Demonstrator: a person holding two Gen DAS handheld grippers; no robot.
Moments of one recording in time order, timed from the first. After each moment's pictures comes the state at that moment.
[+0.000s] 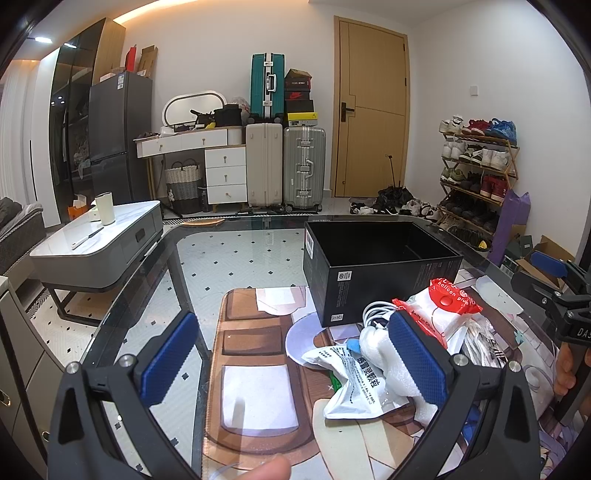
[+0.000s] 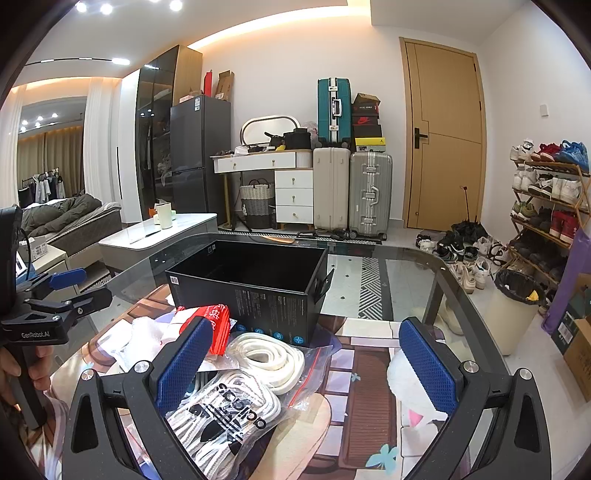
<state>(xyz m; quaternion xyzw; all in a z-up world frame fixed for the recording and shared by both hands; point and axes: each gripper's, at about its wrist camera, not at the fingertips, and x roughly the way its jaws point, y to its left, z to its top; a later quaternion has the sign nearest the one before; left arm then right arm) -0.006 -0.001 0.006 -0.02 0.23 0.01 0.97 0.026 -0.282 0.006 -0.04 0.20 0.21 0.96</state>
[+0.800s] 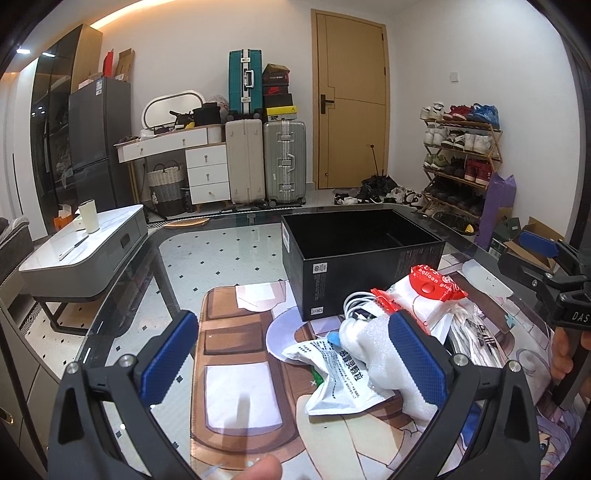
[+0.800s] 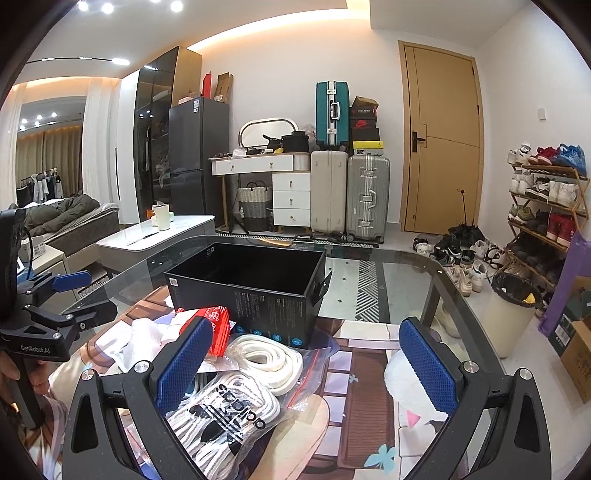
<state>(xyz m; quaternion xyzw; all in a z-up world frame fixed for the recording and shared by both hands) -0.003 -0.013 0.005 0.00 0.25 -0.03 0.97 0.028 -0.281 0.002 -0.03 0.21 0.22 0.95</state>
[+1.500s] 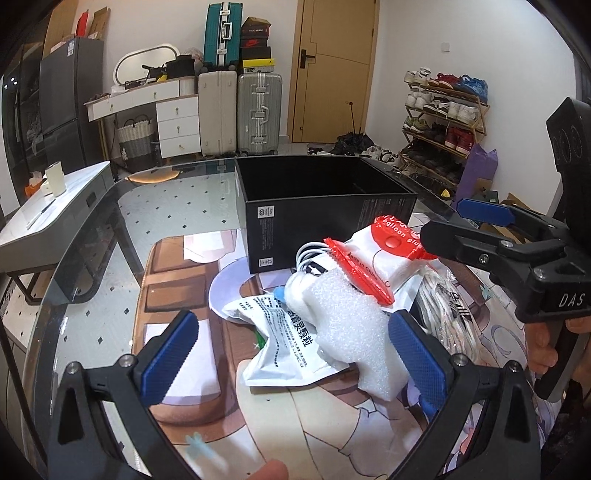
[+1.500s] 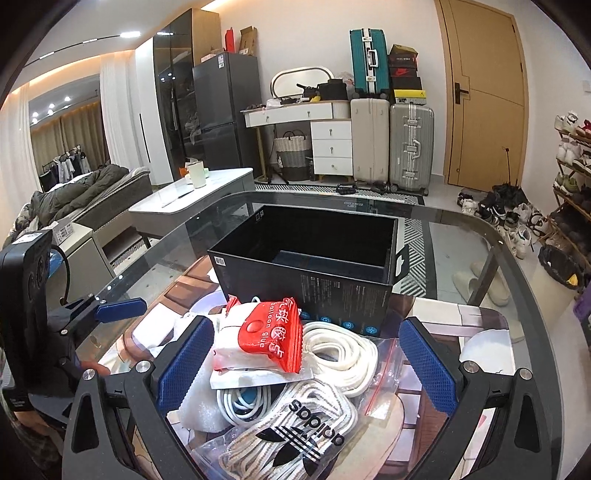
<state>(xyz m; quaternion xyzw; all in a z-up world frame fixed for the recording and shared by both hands) 0.012 -0.039 -0.015 -0.03 0.34 -0.07 0.94 0.066 -0.224 0.004 -0.05 0.32 0.28 0.90</state>
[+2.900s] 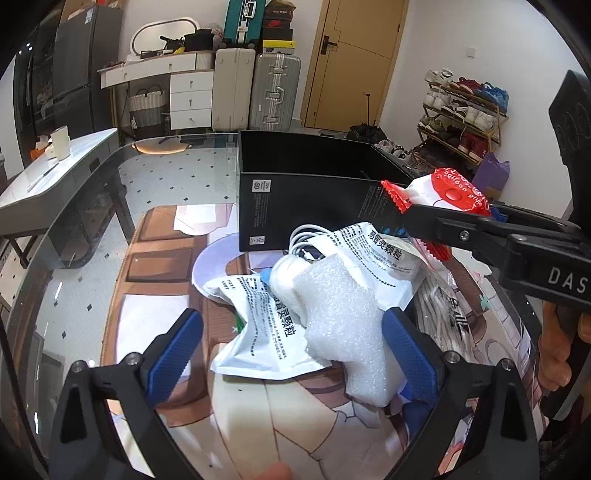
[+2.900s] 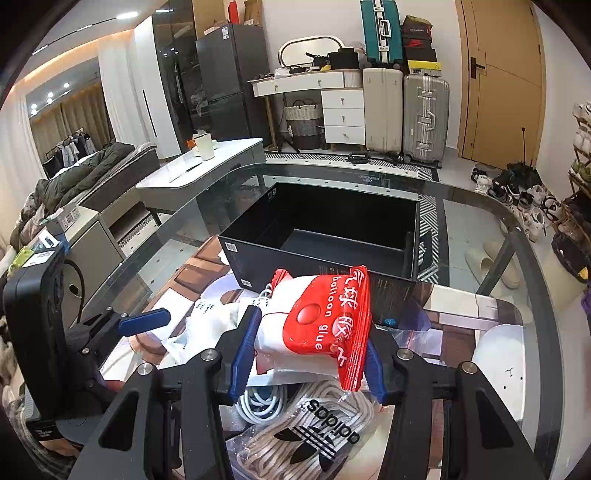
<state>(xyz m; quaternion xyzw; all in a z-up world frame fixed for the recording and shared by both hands) 0.021 -0.047 -0.026 -0.08 0.38 -0.06 0.92 0.077 -0.223 0.010 -0.06 0.37 0.30 0.88</state>
